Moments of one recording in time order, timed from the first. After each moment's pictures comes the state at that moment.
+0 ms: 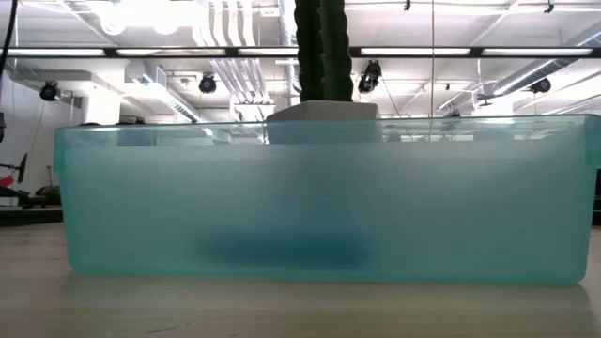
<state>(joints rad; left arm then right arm) 0.15 1.39 1.81 -0.28 0.35 -0.47 0.02 1.50 2.13 -0.88 -0.08 0.51</state>
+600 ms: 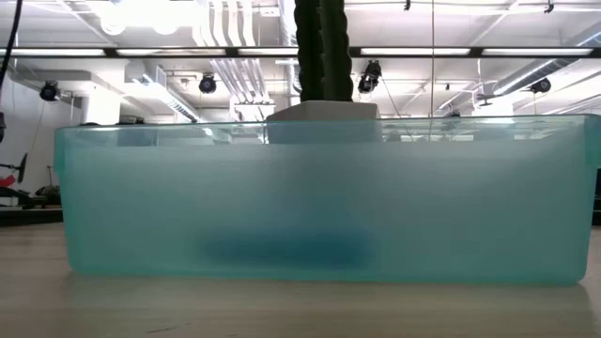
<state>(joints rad) 0.11 1.41 1.81 -0.29 0.33 -0.45 0.02 1.74 2.34 -0.84 -0.10 0.52</state>
